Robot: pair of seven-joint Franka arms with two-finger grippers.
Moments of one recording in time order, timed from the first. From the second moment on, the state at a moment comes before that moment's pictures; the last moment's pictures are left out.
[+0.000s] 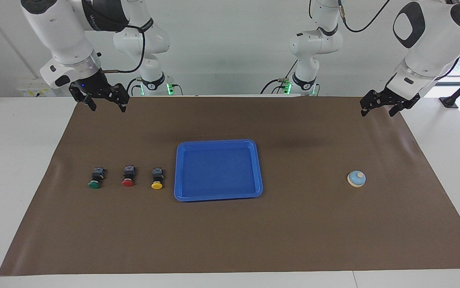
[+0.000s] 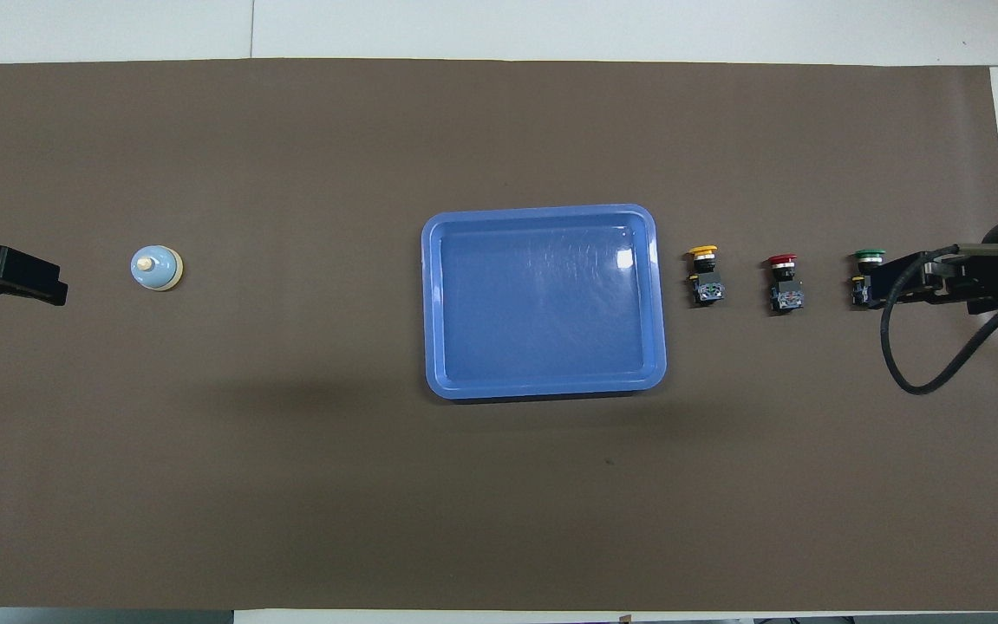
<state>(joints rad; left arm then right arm) 0.06 0.00 -0.06 -1.64 0.01 1.55 0.10 -0.01 -0.07 0.03 -1.72 0.00 1.58 0.10</state>
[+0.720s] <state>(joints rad) 0.06 0.00 -0.06 -1.64 0.01 1.55 0.10 0.00 -0.07 0.04 -1.72 0.00 1.56 0.07</state>
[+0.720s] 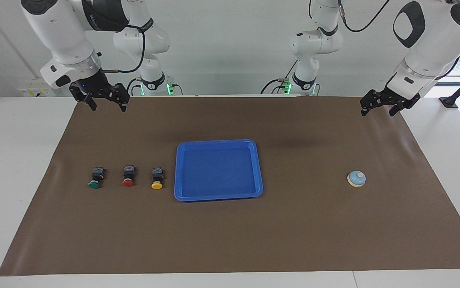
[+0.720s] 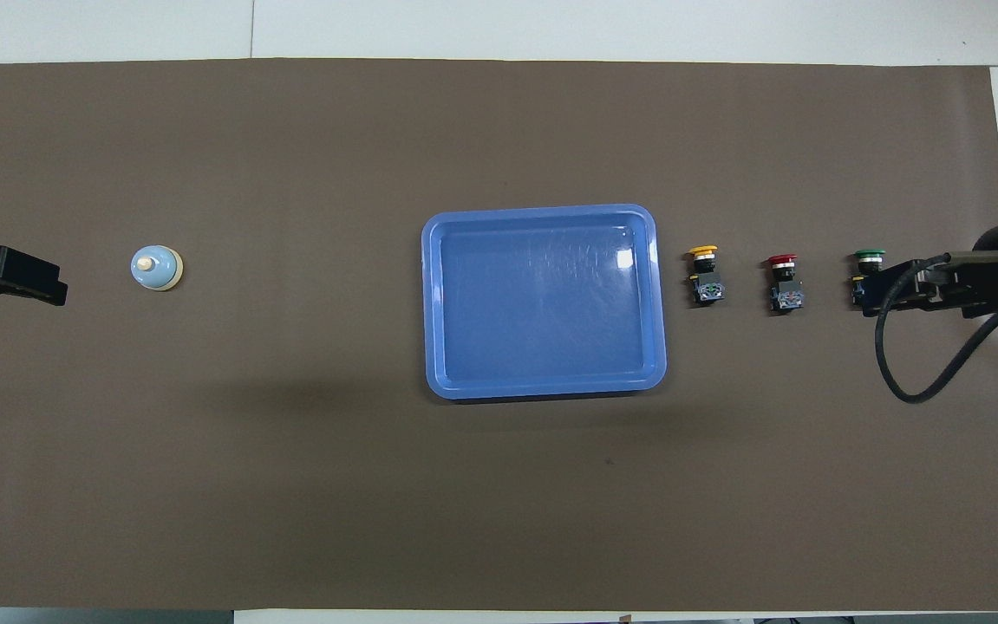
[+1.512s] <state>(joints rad) 0.06 0.00 -0.06 -1.64 0.01 1.55 0.10 -0.17 0.15 0.03 -1.79 0.00 2.01 -0.15</state>
